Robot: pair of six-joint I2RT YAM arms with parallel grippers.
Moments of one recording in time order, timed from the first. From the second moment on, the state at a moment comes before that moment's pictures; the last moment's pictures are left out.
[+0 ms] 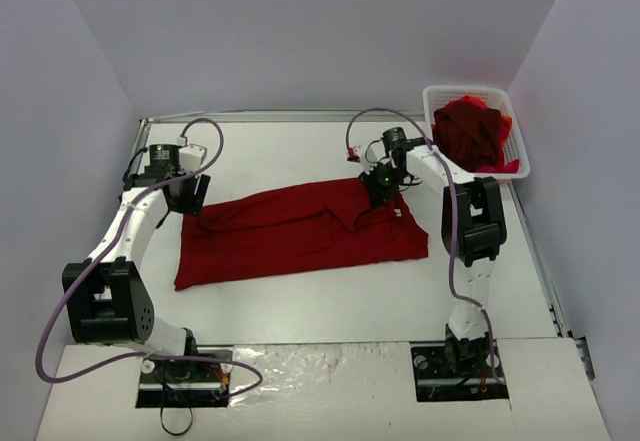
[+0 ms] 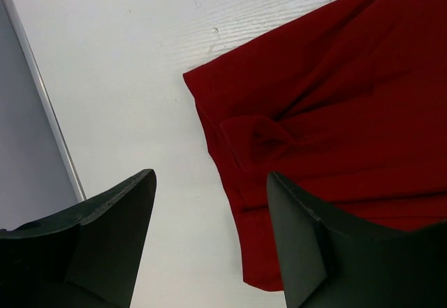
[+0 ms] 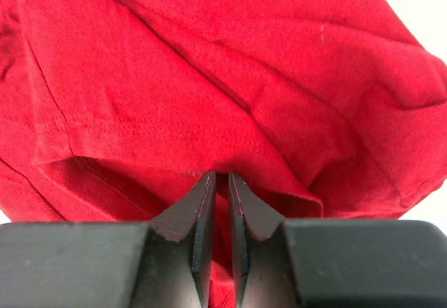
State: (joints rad) left arm 0.04 1.45 1.15 -0.64 -0.03 0.30; right arm 0.26 2.09 1.60 -0.77 -0.40 -0.61
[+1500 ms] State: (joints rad) left arm 0.01 1.45 1.15 -0.64 0.00 0.30; right arm 0.33 1.75 1.24 -0.78 -0.44 -0.60
